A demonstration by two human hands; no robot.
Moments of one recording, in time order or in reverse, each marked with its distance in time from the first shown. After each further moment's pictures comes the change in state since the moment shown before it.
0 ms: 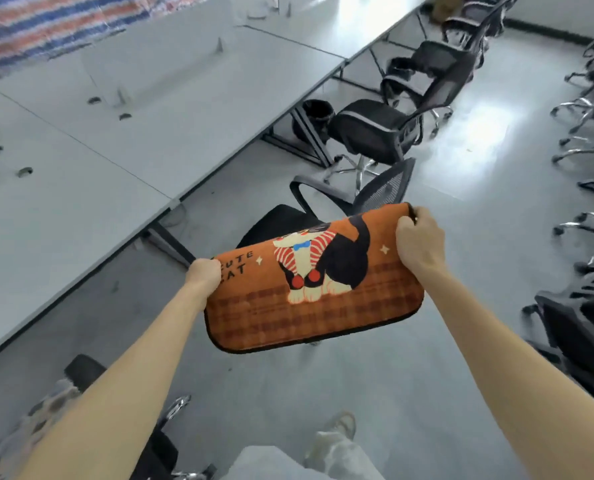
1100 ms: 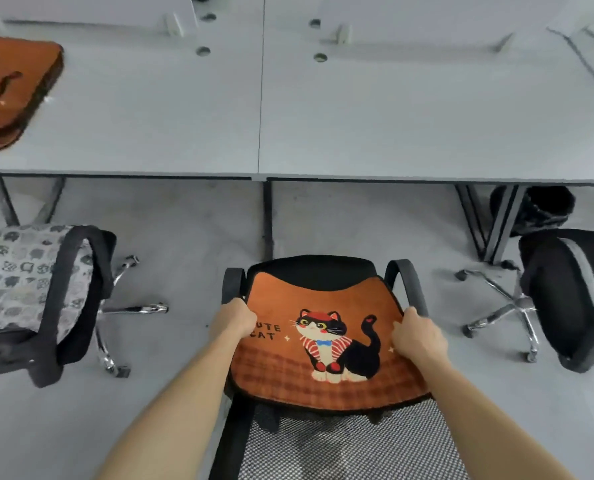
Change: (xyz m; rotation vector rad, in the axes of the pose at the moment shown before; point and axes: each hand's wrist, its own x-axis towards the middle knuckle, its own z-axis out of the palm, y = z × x) left_hand 0.148 0.045 0.174 0.111 0.150 -0.622; right_hand 0.384 0.011 0.255 -1.104 -0.771 -0.576
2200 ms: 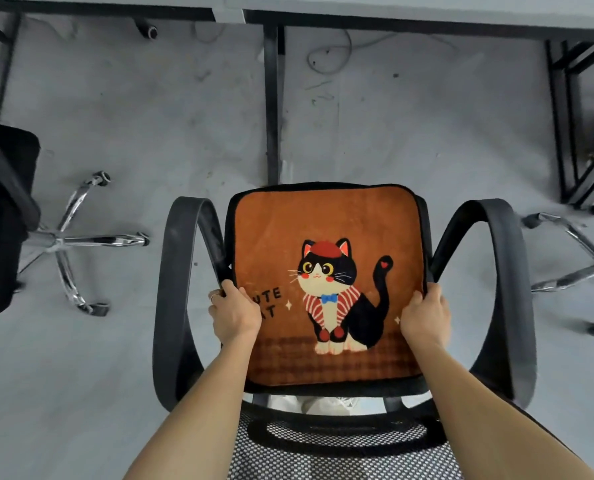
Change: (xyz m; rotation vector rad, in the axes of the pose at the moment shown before) left_hand 0.144 -0.013 0.217 -0.197 0.224 -0.363; right_hand 0.175 0.016 0.229 0.362 0.048 0.164
